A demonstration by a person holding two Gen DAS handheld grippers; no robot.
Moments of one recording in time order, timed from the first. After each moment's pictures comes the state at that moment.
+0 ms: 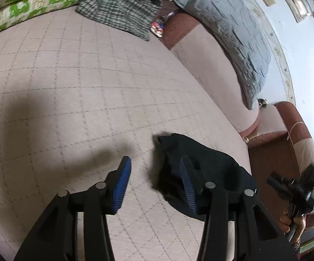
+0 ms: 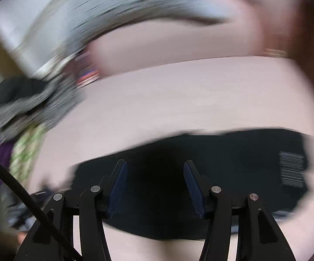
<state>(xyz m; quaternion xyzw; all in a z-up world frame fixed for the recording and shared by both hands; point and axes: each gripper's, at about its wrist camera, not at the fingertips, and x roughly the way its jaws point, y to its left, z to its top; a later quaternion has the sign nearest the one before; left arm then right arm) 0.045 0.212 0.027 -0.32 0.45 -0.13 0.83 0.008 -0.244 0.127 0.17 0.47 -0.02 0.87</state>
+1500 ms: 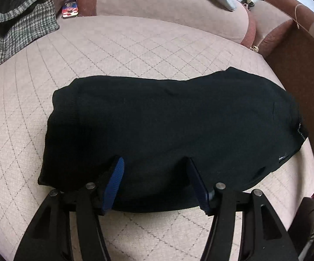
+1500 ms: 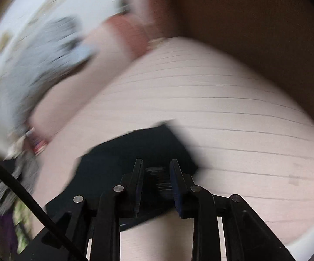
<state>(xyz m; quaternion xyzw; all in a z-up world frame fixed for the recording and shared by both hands) 0.044 0.012 0.012 -0.01 0.52 -0.17 0.84 -0.089 -0.413 0.082 0.34 0.40 -0.11 0.84</state>
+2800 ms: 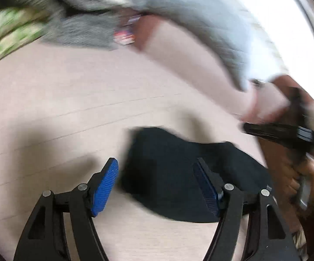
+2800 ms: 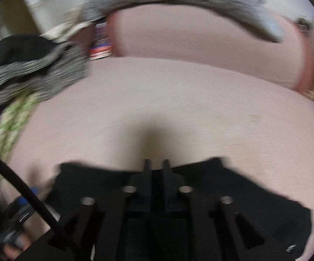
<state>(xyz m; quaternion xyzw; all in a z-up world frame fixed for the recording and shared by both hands) 0.026 0.137 0.033 -0.22 0.42 -0.10 0.87 0.108 -0.167 0.096 0.05 0.51 0.14 0.85</state>
